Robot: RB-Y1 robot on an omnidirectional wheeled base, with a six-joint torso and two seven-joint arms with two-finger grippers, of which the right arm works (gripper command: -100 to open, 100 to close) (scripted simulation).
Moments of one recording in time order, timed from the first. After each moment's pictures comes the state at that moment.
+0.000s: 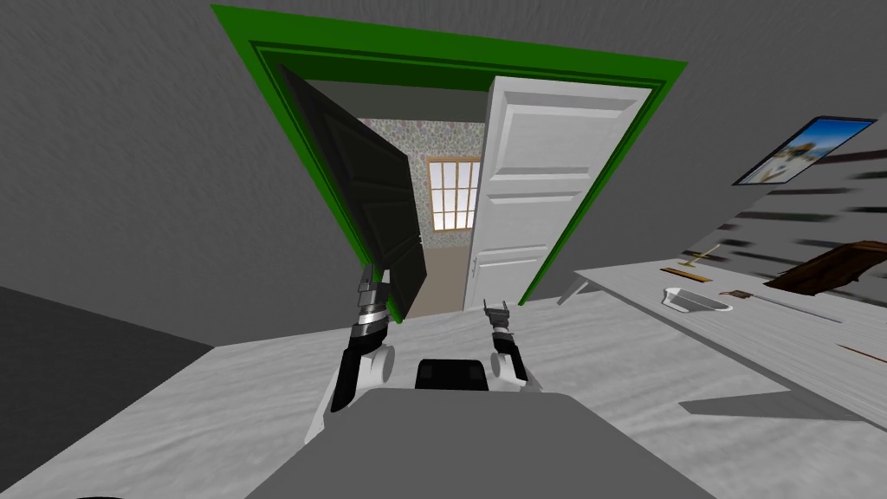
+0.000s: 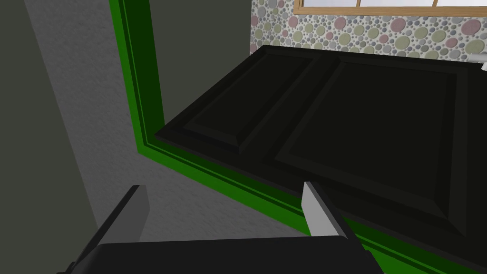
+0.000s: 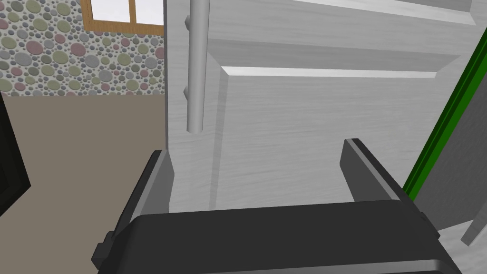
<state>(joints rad) 0.10 -0.09 0.15 -1.00 -0.45 -0.80 -1.12</state>
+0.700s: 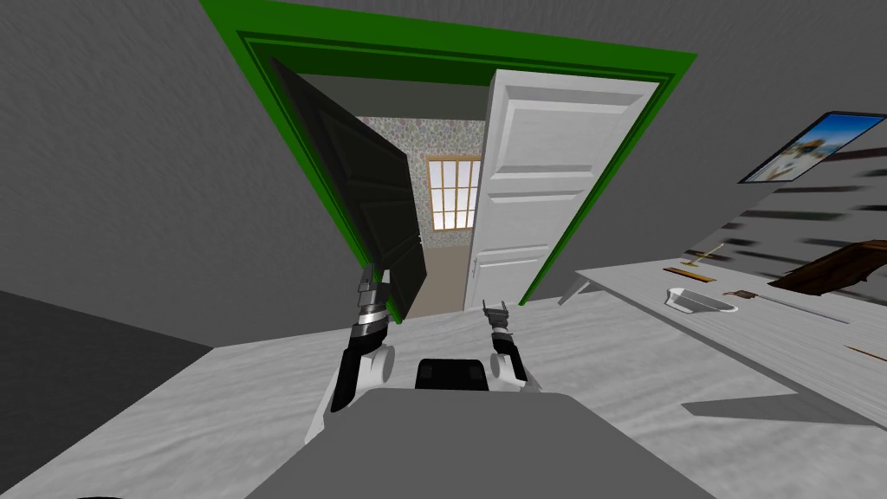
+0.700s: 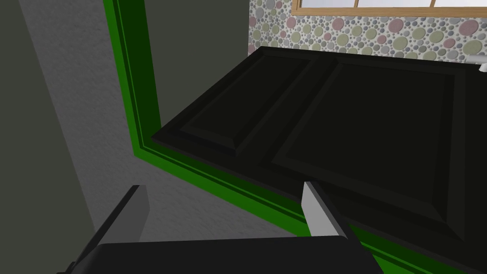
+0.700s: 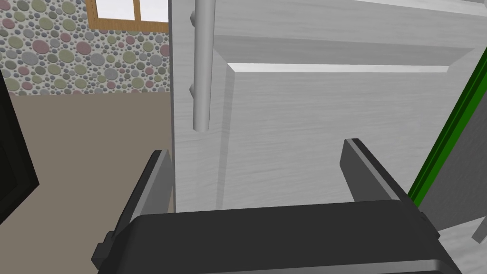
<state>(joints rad) 0.10 -0.08 0.16 -1.01 -0.45 -0.79 -1.13</state>
